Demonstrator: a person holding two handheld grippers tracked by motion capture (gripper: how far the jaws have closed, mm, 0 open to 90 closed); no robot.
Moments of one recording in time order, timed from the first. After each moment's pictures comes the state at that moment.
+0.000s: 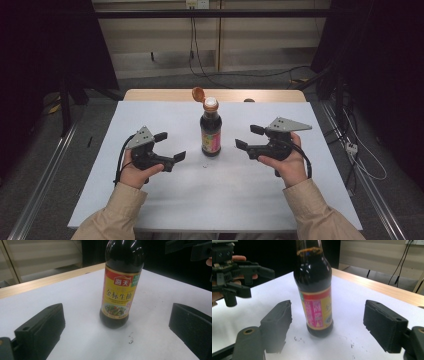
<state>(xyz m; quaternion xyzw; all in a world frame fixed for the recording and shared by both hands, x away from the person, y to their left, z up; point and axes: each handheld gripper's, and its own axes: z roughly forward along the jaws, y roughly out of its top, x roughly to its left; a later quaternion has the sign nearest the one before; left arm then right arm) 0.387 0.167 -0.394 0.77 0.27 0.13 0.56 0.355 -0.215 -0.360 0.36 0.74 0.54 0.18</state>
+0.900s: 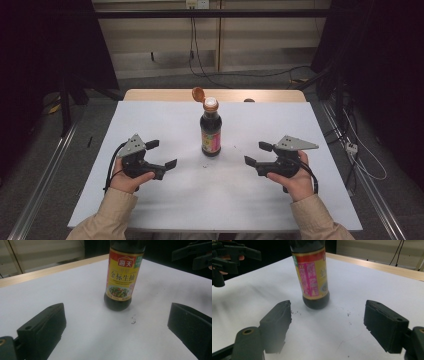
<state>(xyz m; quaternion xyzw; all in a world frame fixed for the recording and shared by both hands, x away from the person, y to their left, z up) 0.373 0.189 -0.405 0.78 0.28 0.13 0.55 0.329 -0.238 -0.402 0.38 0.74 0.53 0.18</state>
